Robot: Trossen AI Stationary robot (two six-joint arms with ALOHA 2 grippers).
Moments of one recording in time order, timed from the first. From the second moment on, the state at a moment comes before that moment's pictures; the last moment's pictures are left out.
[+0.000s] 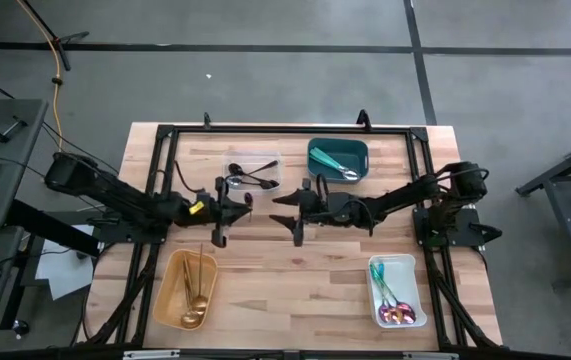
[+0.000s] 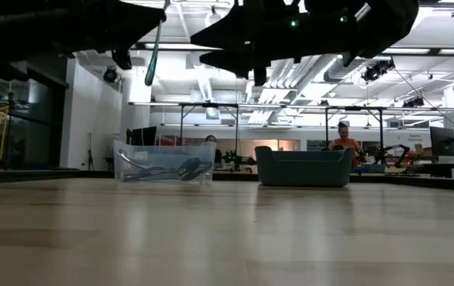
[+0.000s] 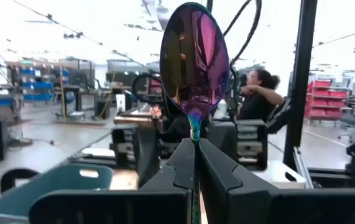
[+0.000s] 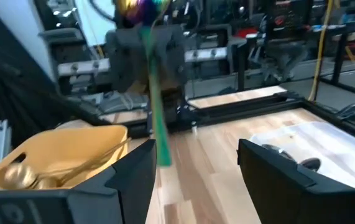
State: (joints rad) left arm -0.18 1.27 0.20 1.35 -0.24 0.00; right arm 0.10 1.75 0.85 0.86 0.21 0.13
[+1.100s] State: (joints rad) left arm -0.19 1.51 0.29 1.46 -0.27 0.01; right arm 0.10 1.89 0.96 0.95 0.14 0.16
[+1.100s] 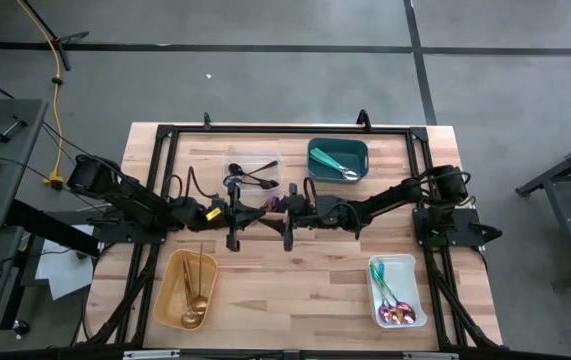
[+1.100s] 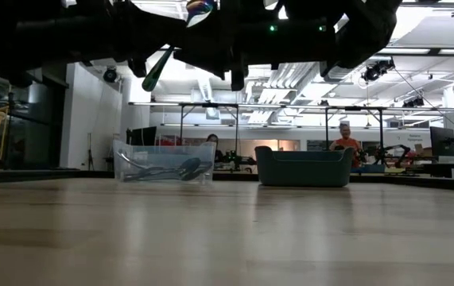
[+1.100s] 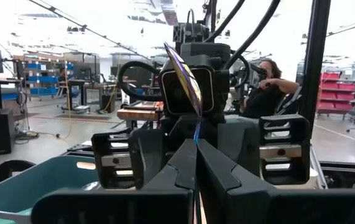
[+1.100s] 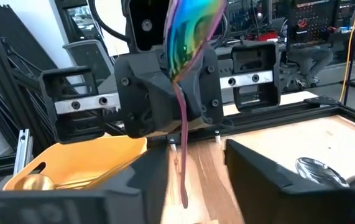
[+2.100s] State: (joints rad) left arm -0.15 1.17 0.03 1.39 -0.28 -0.15; right arm 0.10 1.68 0.95 0.39 0.34 0.05
